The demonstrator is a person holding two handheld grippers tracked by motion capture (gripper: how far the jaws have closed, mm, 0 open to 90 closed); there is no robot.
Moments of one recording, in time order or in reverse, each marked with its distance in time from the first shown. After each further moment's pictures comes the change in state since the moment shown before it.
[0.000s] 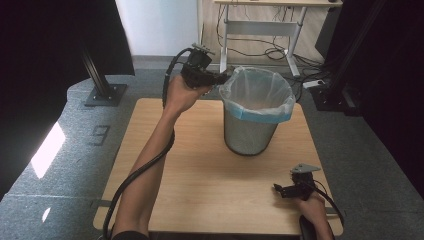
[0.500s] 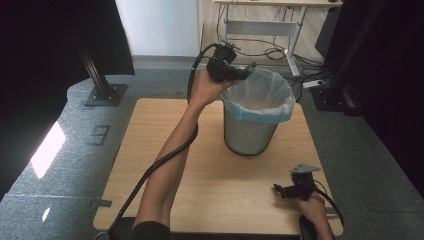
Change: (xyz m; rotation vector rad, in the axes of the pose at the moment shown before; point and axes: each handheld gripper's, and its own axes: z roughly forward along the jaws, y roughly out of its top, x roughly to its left) left arm -0.012 0.034 0.057 -0.005 -0.037 0.012; right arm 0.000 0.000 0.000 -0.001 0.003 -0.002
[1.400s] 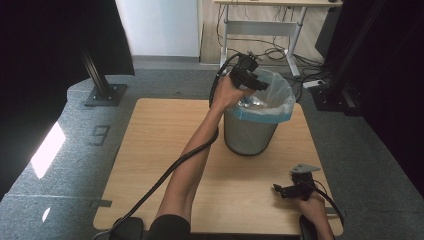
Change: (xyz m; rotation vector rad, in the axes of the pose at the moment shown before) left arm -0.004 0.002 0.075 0.054 0.037 0.035; right arm 0.000 0.000 0.000 0.001 0.008 -0.007
